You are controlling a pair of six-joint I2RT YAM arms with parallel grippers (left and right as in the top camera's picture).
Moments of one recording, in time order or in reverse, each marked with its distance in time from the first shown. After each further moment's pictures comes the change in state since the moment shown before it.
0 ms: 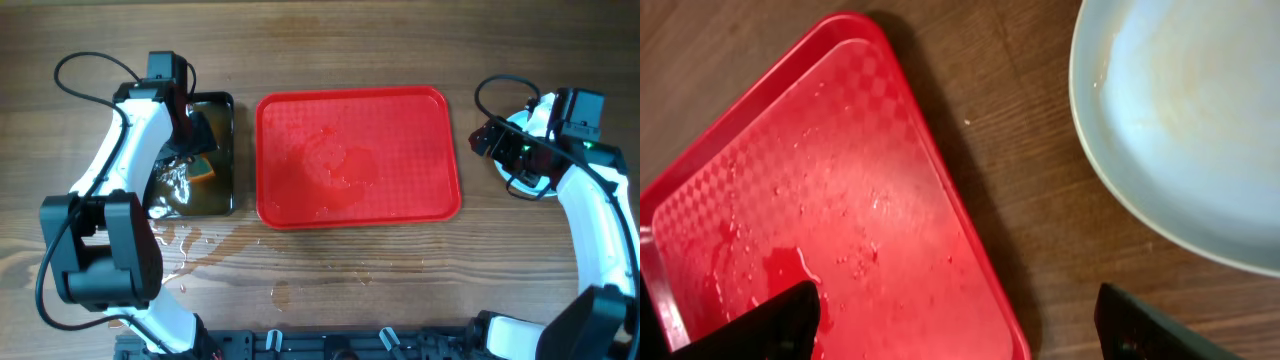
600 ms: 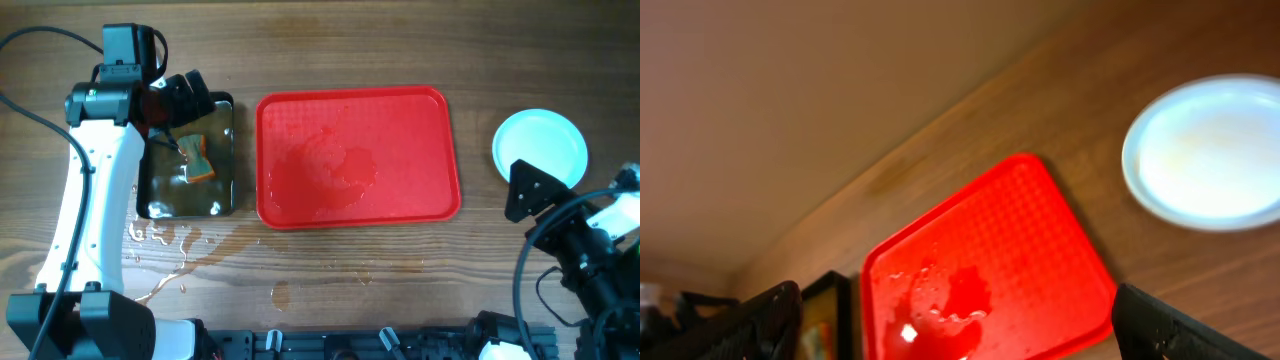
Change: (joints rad) left arm 0.000 -0.266 0.113 -0.032 0.101 -0.095; right arm 0.002 -0.807 0.177 -0.347 -0.001 0.251
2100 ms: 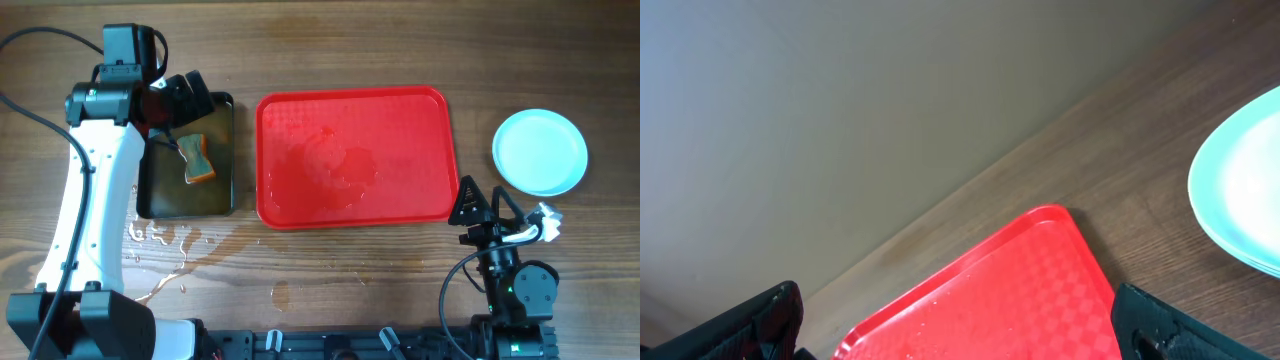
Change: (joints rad) left arm 0.000 0.001 0.000 -0.003 0.000 -0.003; right arm 0.253 -0.615 -1.191 1.053 0.247 0.161
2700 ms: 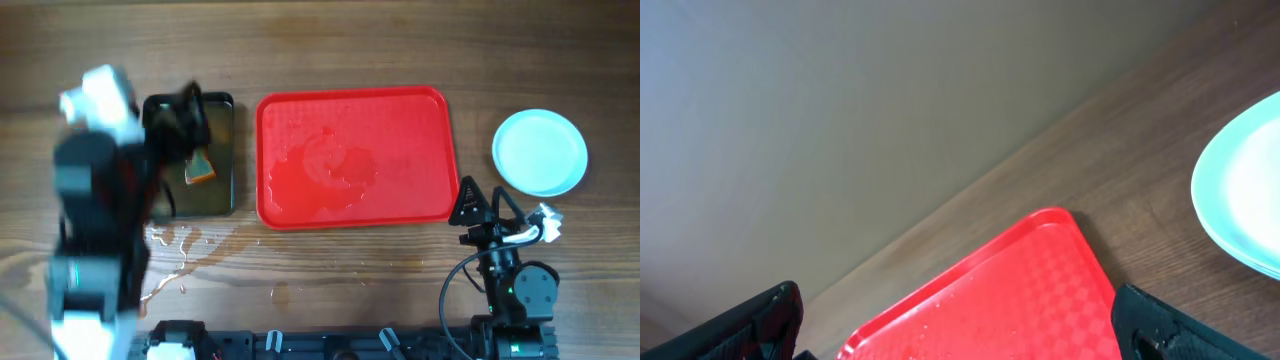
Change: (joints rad) left arm -0.067 -0.678 -0.427 0.510 0.011 0.000; right arm 0.000 -0.006 0.000 0.005 0.000 0.003
